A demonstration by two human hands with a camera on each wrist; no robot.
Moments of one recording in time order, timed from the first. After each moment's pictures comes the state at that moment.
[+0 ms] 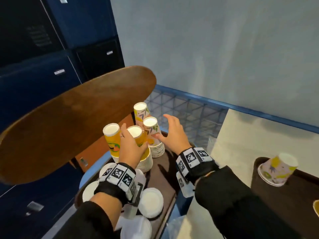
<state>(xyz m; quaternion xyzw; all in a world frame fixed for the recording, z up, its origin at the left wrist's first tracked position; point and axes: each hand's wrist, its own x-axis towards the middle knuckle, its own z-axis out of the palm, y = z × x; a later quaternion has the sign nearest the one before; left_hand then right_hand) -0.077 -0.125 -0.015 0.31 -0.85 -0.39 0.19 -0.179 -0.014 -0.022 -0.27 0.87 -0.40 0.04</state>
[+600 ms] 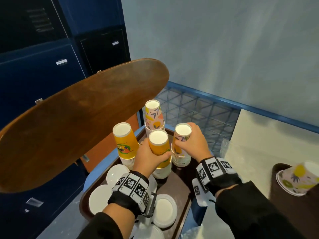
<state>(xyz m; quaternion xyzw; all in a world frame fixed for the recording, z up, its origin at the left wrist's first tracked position) -0.085 -0.141 -0.057 0.25 -0.82 -0.50 0.12 -0.194 -0.012 -0.056 -0.20 0.87 -0.46 0.03</state>
